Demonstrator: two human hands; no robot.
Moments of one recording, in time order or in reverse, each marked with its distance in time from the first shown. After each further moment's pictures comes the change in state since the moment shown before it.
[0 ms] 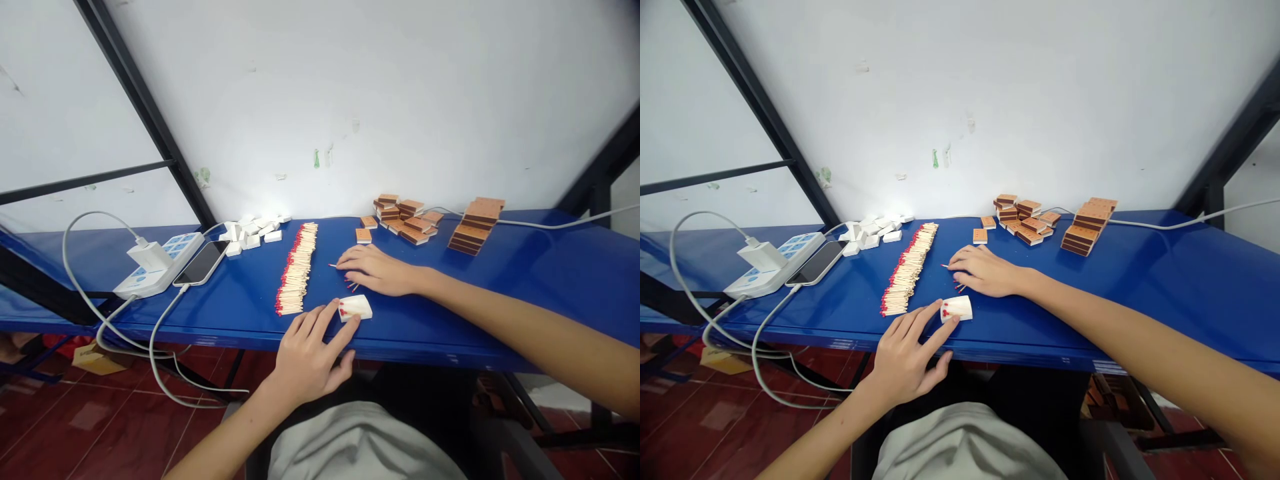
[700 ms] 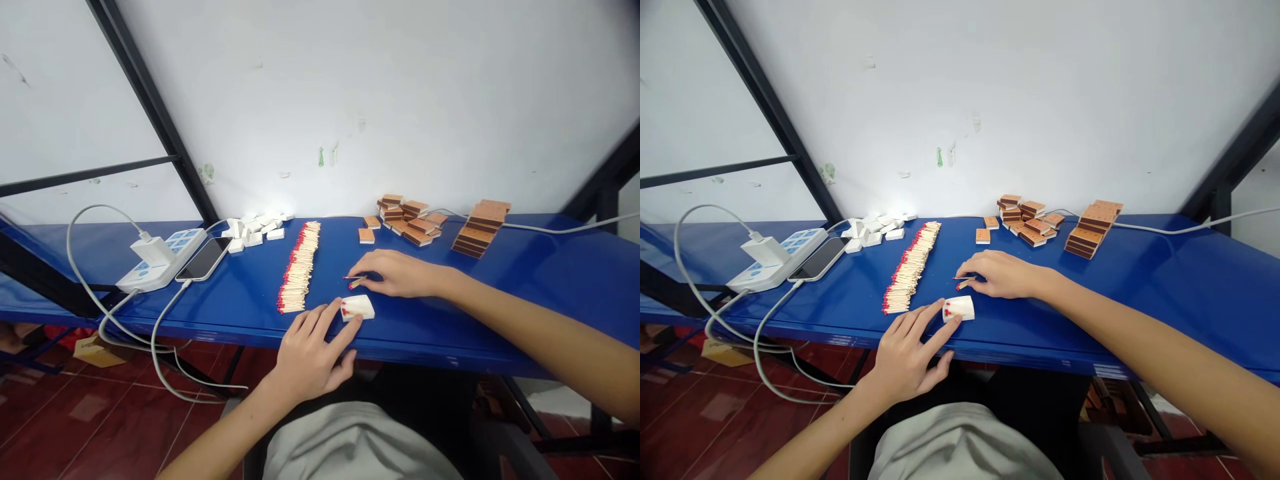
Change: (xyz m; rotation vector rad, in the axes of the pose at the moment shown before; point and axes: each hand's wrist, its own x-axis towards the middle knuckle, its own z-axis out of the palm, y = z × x) left_hand 0.000 -0.001 0.002 0.002 0.007 0.005; right_hand -0.014 -0.006 -0.014 -0.076 -0.052 -0.032
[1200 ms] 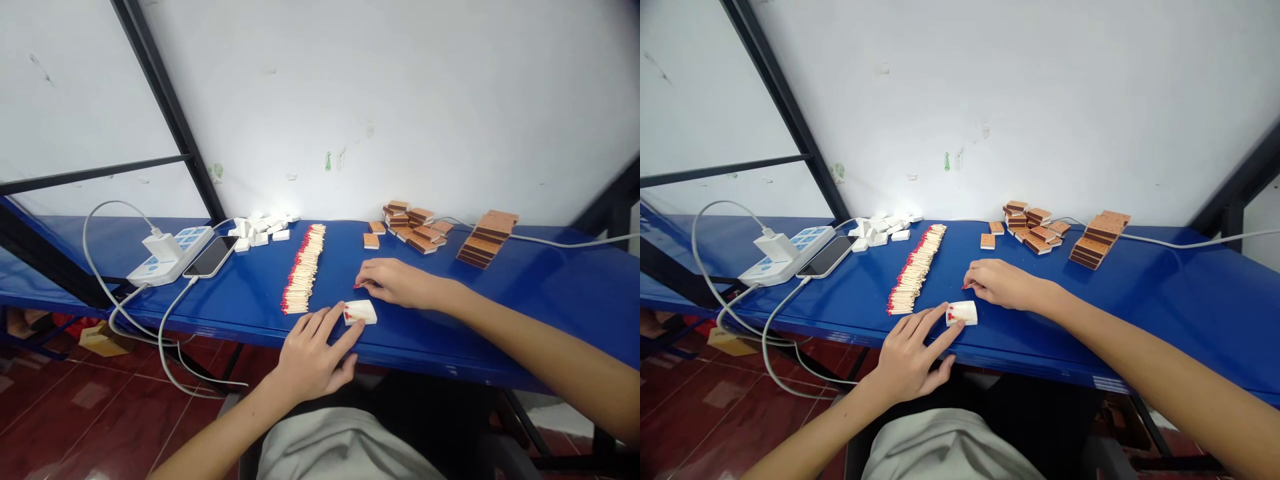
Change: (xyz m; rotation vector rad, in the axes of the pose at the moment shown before) left_hand 0.001 0.000 -0.002 -0.003 -0.003 -0.005; right_hand 0.005 -0.002 0.007 -0.069 -0.043 0.043
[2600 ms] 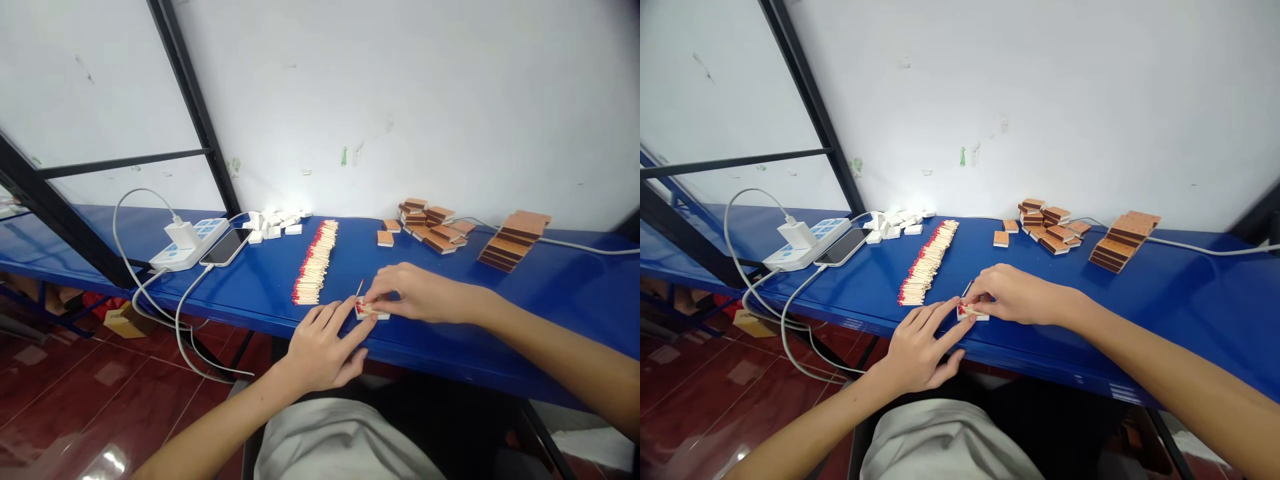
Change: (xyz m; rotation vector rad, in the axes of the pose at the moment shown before) left_hand -0.002 0.001 0.001 0.014 -0.014 0.007; right_hand -0.010 -0.036 -0.018 0.226 -0.036 -0.123
